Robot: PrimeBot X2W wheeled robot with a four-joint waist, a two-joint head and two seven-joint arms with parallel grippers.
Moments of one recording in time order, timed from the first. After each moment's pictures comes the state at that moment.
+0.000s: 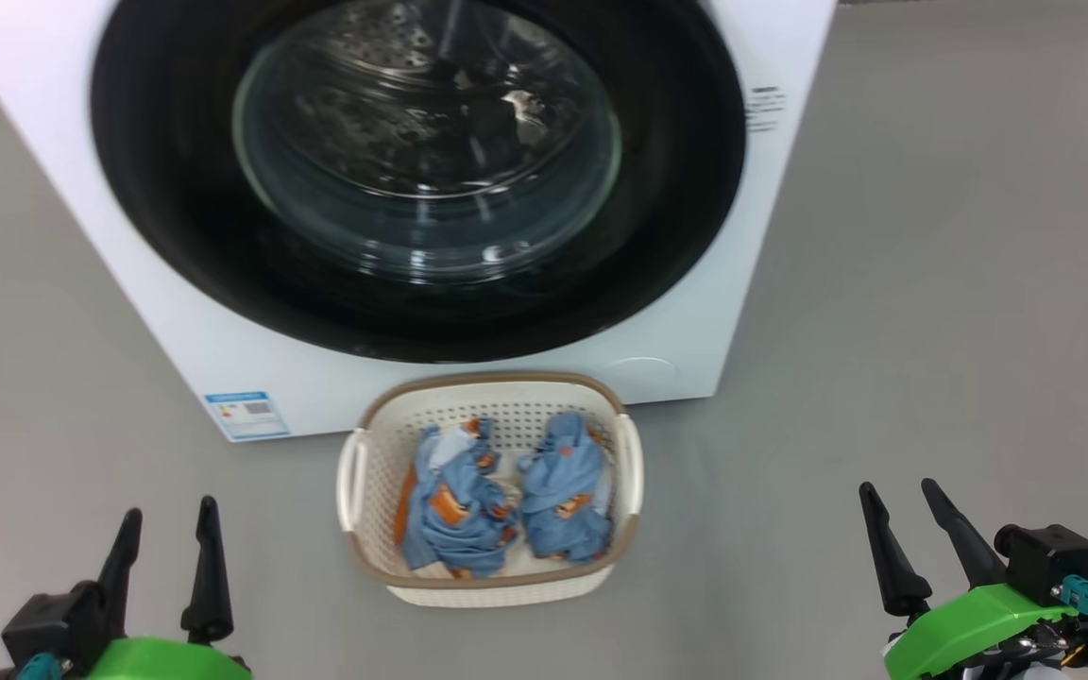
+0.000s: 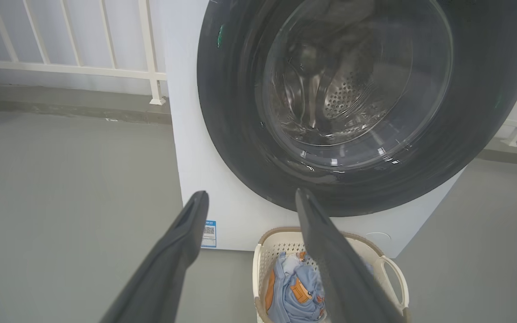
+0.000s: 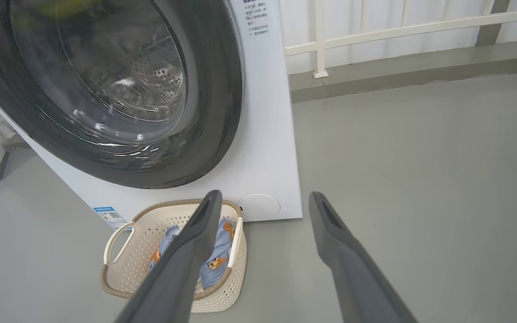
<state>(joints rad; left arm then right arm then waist) -0.06 0.08 0.04 0.25 -0.28 -0.13 -0.25 -0.12 -0.15 0.01 0.40 0.34 0.13 -0.25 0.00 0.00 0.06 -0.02</state>
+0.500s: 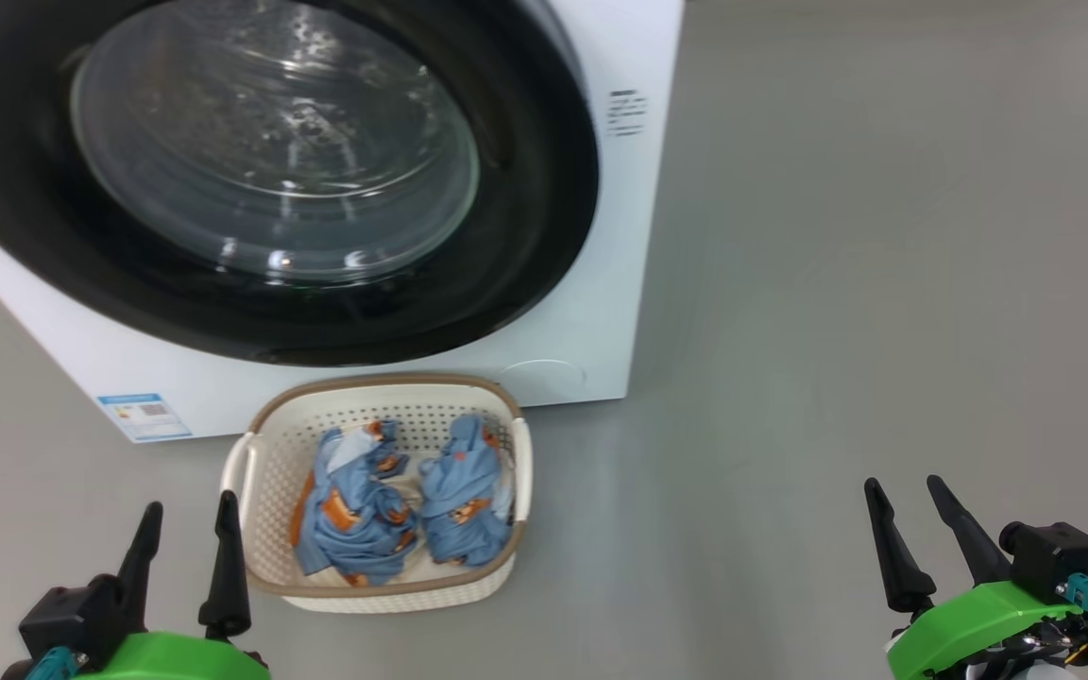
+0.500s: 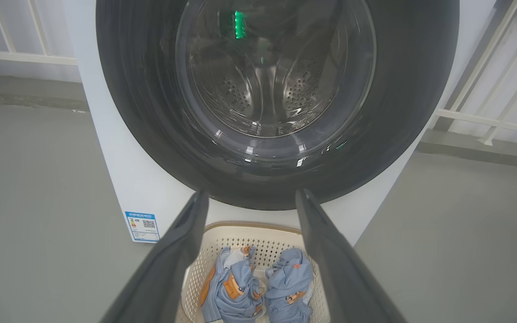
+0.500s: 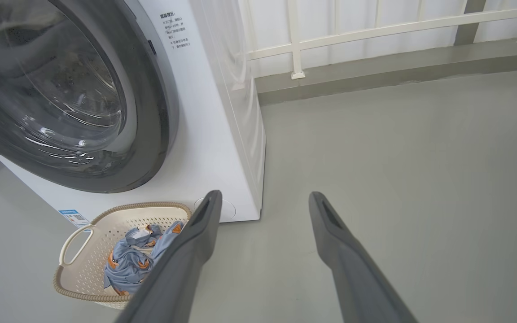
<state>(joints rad) -0.07 0.07 0.02 0.25 -0.29 -0.13 -0.25 -0.13 -0.15 0.00 0.40 0.33 0.13 -0.25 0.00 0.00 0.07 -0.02</state>
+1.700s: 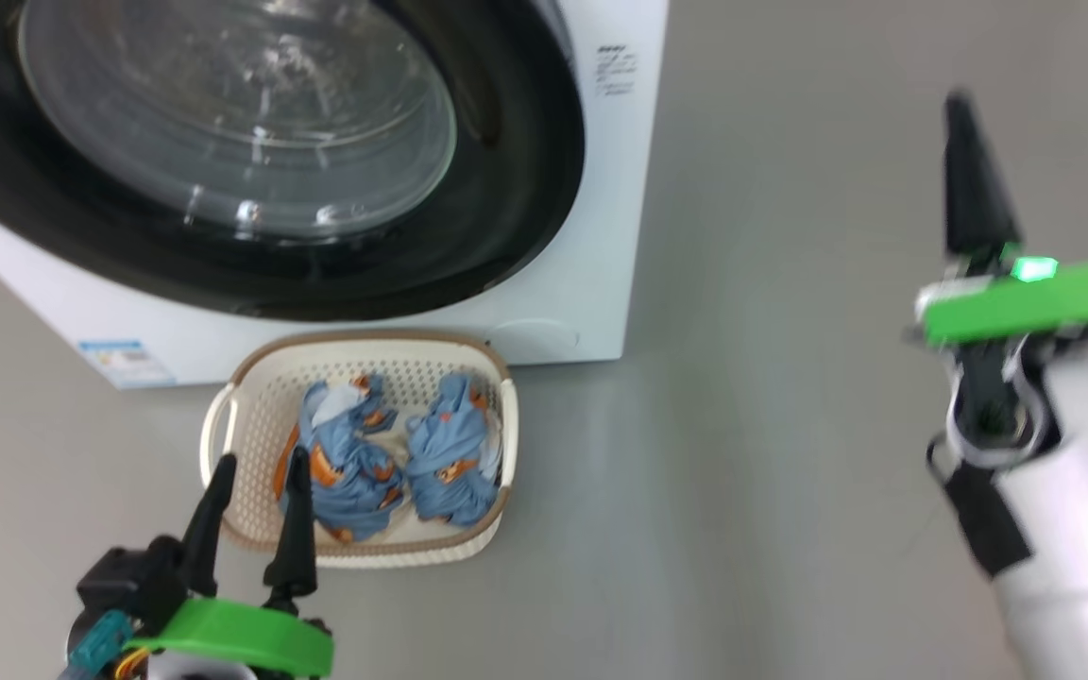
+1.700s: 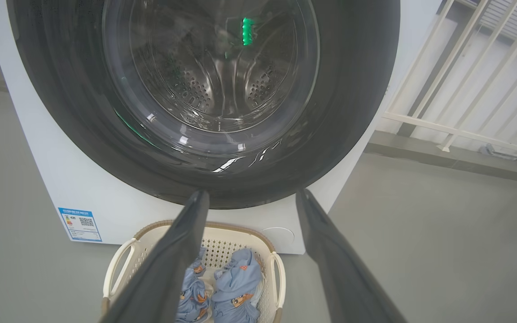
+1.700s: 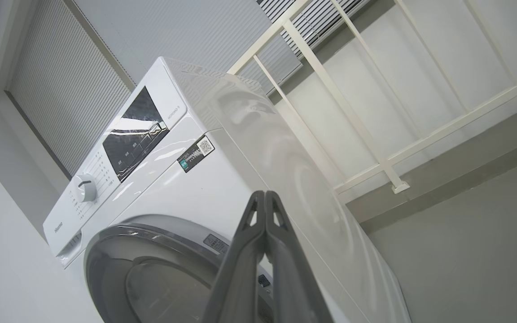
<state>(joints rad) -0.10 0.05 -0.09 0.19 -0.36 -0.13 -0.25 -0.60 -0.17 0.08 0.31 0.89 0.13 -0.25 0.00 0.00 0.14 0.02</state>
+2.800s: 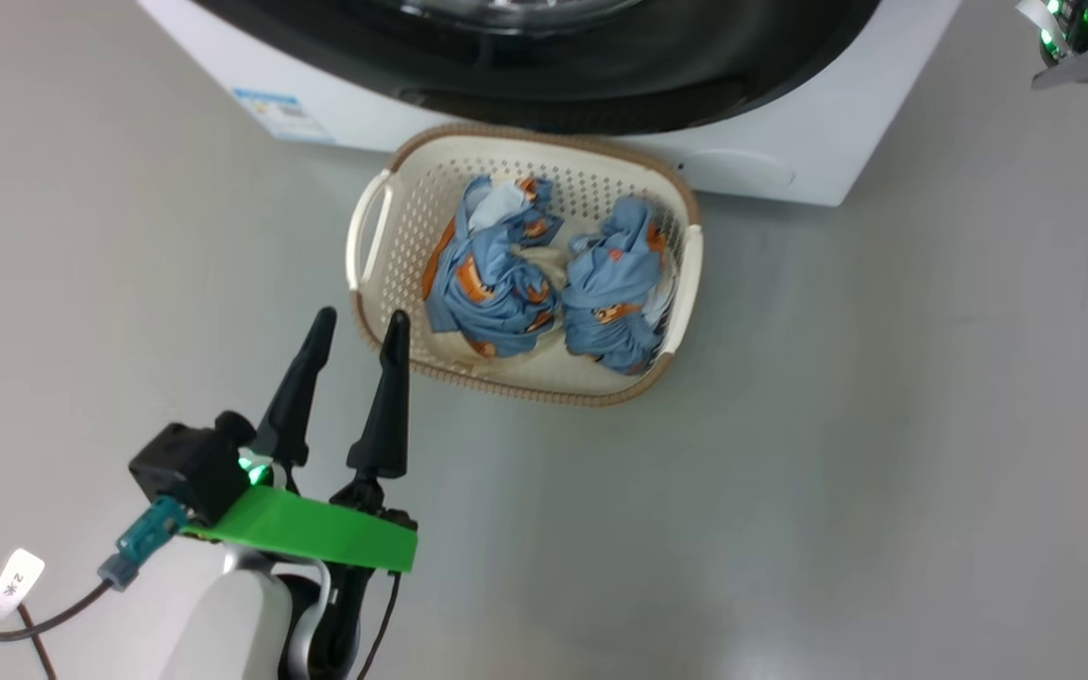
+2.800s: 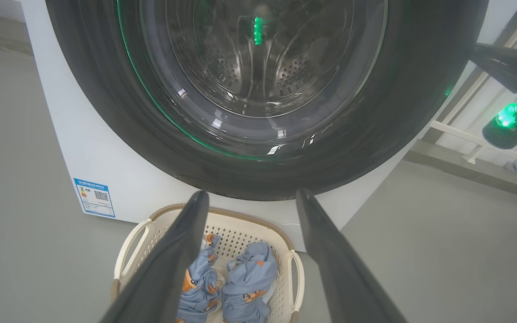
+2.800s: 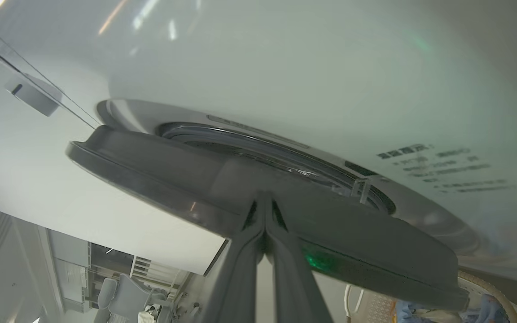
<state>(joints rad) -0.31 0.03 -0.28 0.11 -0.50 -0.13 -0.26 -1.21 -0.45 0.38 0.62 1.64 0.13 0.44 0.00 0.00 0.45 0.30</state>
